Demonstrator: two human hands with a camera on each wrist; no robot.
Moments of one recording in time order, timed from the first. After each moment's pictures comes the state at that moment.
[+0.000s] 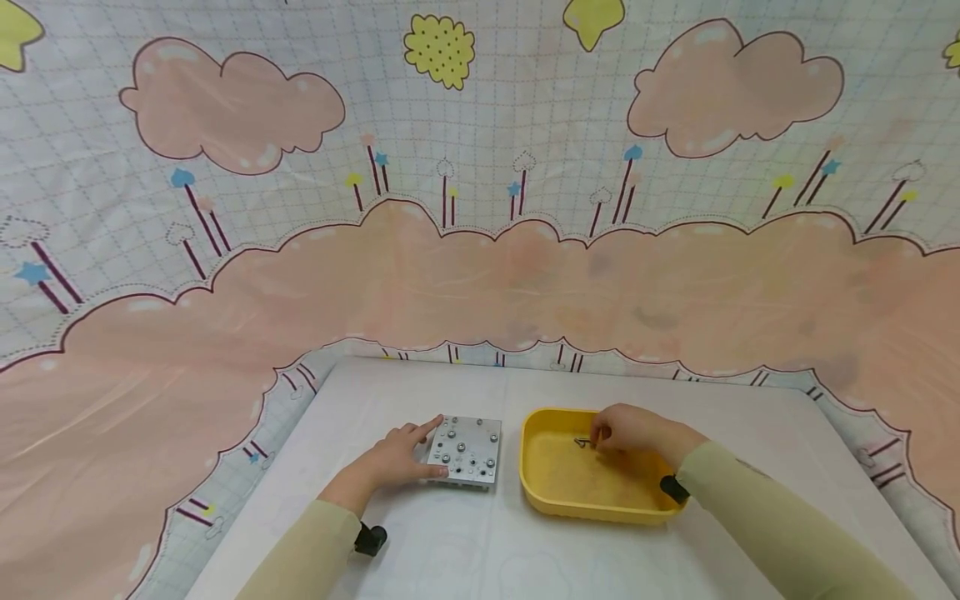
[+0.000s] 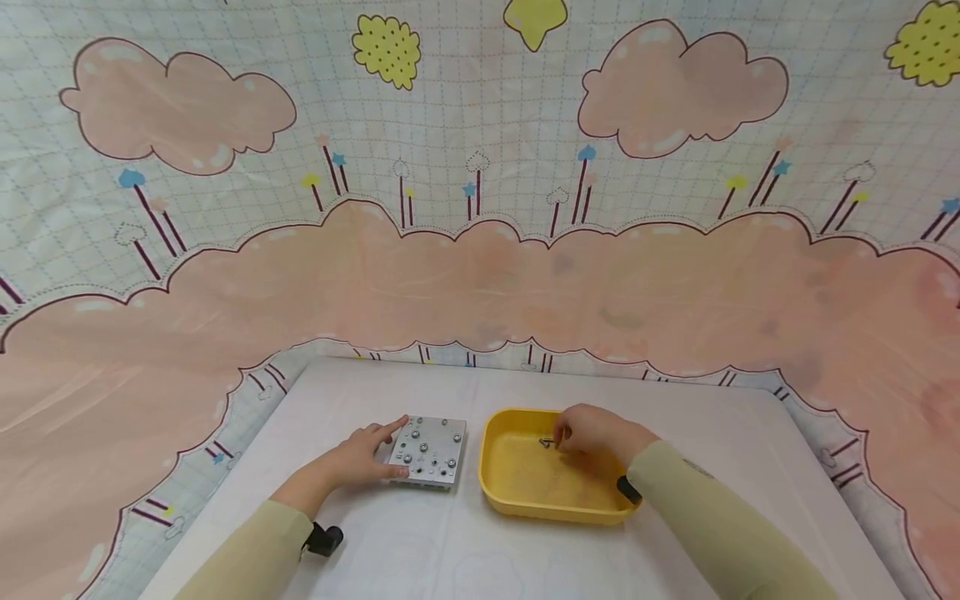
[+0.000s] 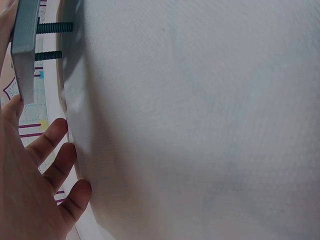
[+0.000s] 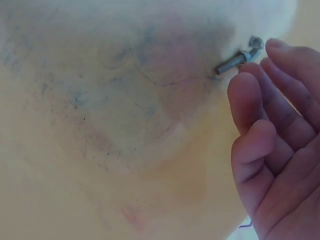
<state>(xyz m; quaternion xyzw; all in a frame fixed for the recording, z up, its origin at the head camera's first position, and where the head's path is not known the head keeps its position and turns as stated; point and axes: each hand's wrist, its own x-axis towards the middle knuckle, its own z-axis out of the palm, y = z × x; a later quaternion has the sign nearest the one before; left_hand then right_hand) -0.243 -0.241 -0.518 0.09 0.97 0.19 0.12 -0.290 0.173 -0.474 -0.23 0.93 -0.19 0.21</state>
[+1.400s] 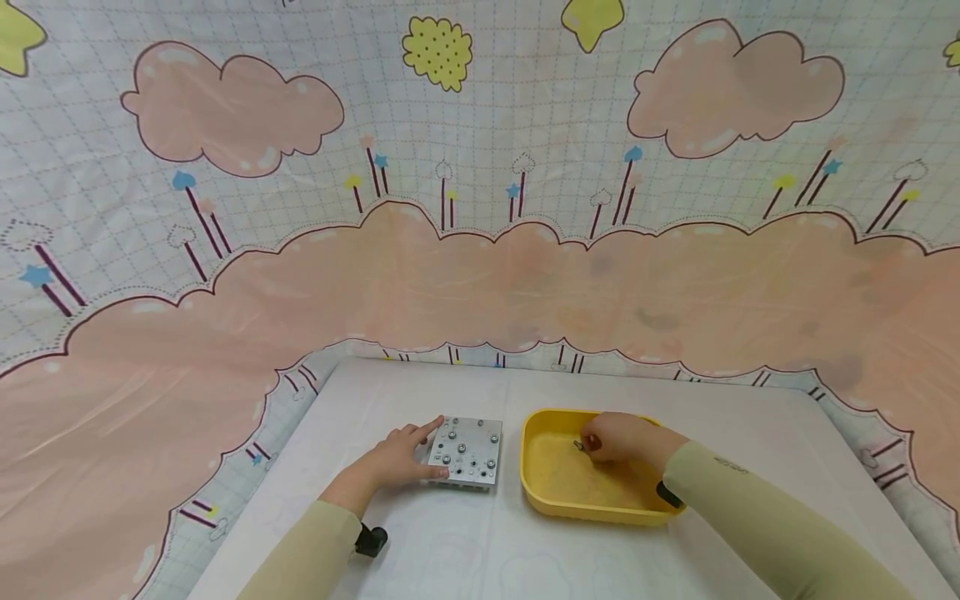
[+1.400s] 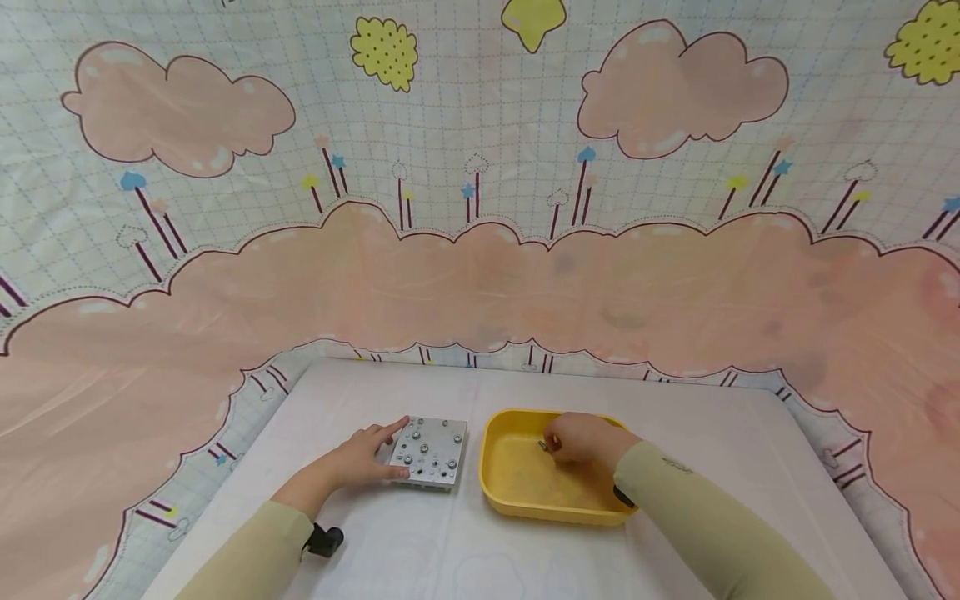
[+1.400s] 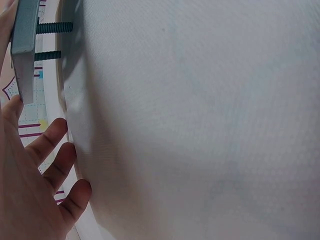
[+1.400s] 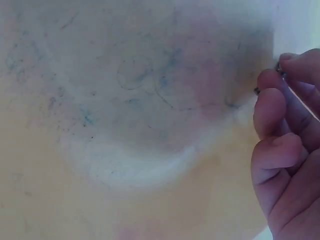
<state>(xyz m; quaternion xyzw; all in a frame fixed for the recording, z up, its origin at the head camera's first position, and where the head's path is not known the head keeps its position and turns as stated) -0.243 -0.240 -0.517 0.08 0.97 0.19 0.12 -0.290 0.162 -0.485 -0.32 0.92 -0.14 0.18</state>
